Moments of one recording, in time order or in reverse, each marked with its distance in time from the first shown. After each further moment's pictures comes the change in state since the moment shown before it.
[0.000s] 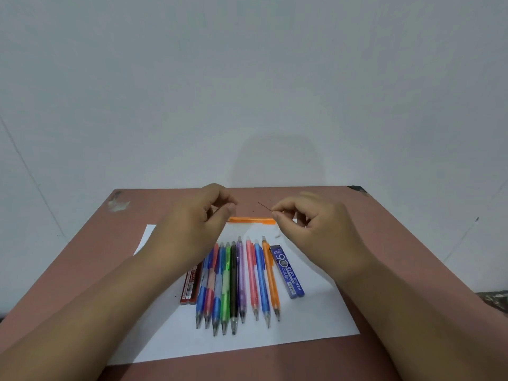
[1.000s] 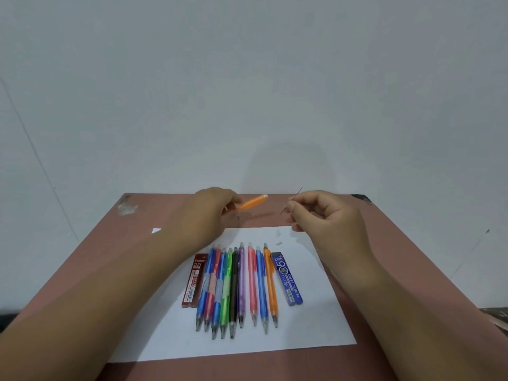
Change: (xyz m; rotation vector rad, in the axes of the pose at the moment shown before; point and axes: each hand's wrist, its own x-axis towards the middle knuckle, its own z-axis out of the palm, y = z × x) left_hand 0.049 -0.015 0.013 0.371 -0.091 0.032; right_hand 0.004 -0.014 -0.011 0.483 0.130 0.375
